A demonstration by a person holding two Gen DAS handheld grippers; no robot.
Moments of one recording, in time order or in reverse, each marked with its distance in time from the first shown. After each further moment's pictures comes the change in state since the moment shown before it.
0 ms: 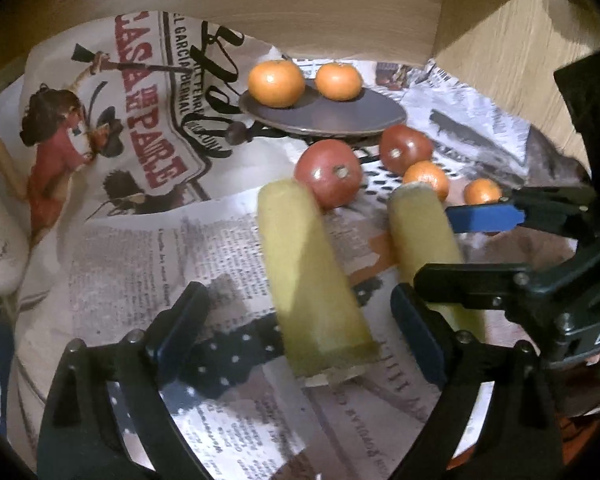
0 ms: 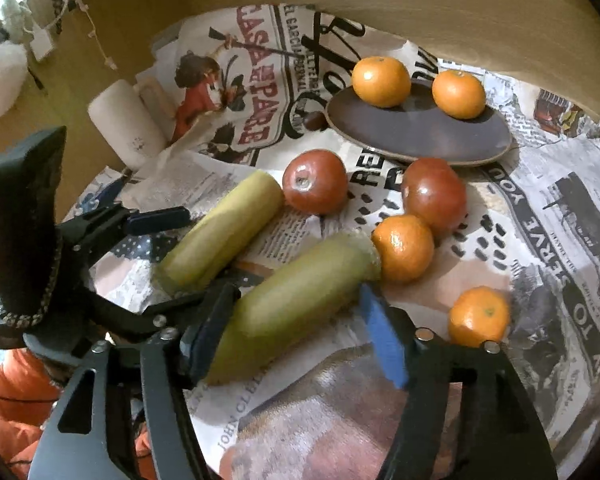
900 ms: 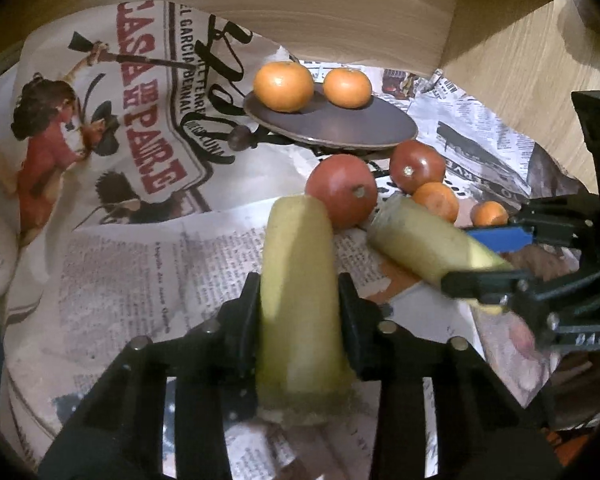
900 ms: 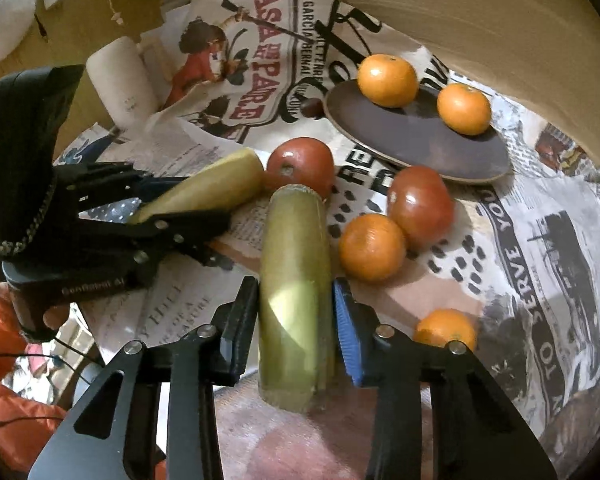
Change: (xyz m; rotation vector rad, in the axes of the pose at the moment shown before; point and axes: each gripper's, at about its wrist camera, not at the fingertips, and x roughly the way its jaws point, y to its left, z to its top) left arm 0.009 0.016 0.014 -0.058 0.008 -0.054; right arm -0.001 -0.004 0.002 -0.153 0.065 -0.073
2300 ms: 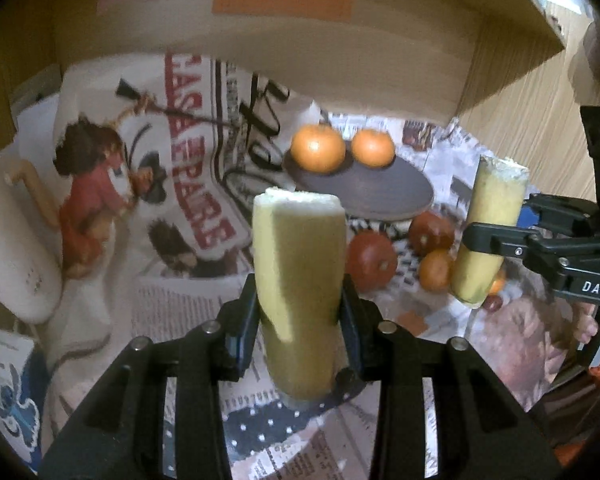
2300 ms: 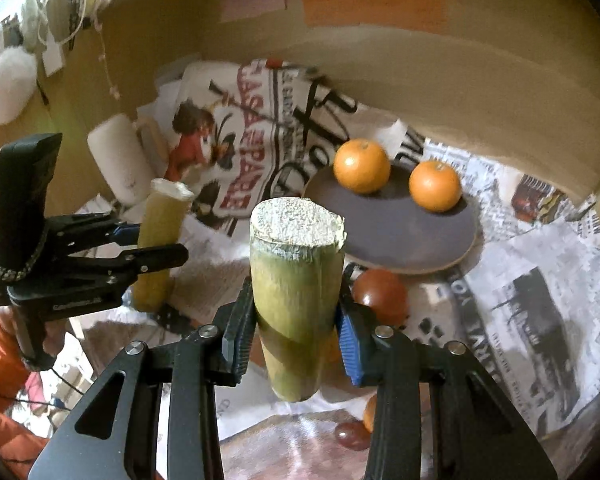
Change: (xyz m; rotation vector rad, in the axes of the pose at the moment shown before) left arm -0.042 0.016 0.036 -0.042 -0.127 0.051; right arm -0.036 -0.016 0.038 0.025 -0.212 -0.015
